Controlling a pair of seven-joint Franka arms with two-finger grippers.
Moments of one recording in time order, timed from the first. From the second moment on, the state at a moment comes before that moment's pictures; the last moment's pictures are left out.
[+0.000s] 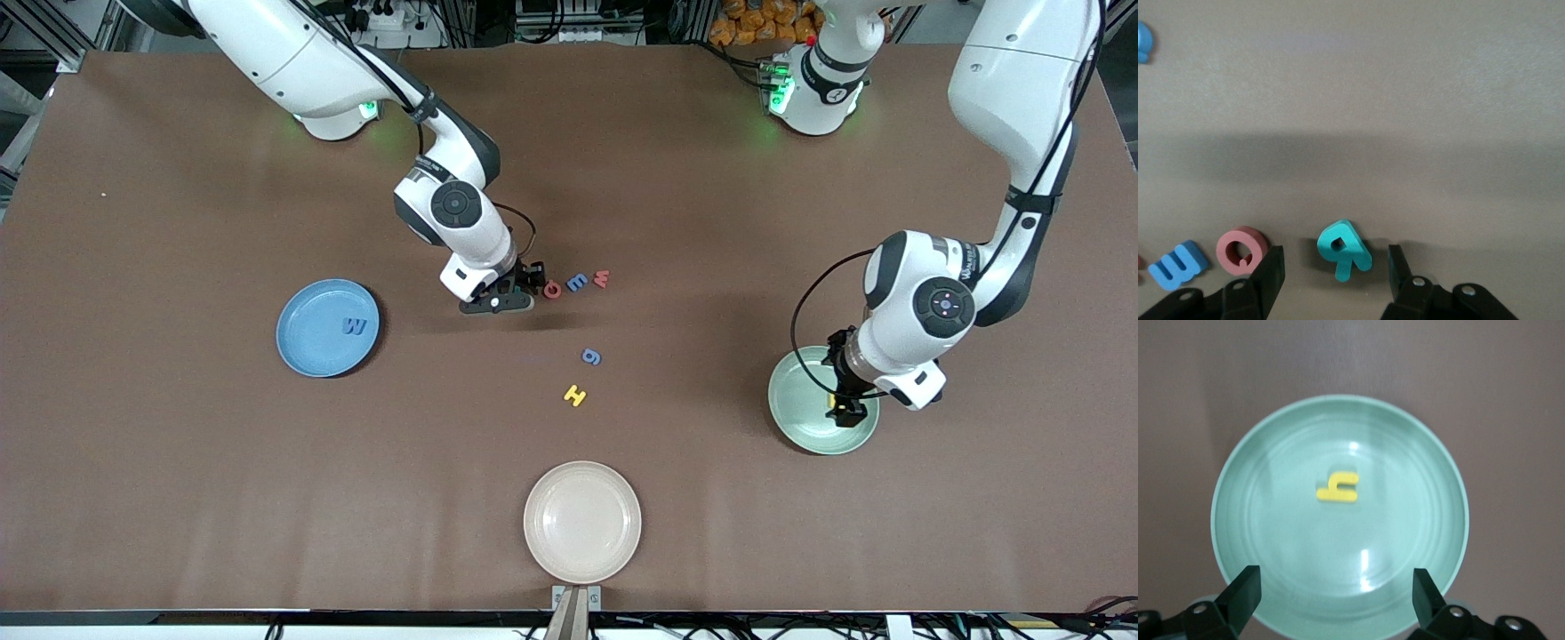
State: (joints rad) left arm 0.05 0.52 -0.25 -1.87 0.22 2.43 -1.80; right arm 0.24 0.59 0.48 -2.04 -0.29 2.61 0.82
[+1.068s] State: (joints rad) left arm -0.03 0.51 -0.52 -1.99 0.22 2.38 -1.91; right arm 0.24 0.60 0.46 -2.04 -0.36 2.59 0.82
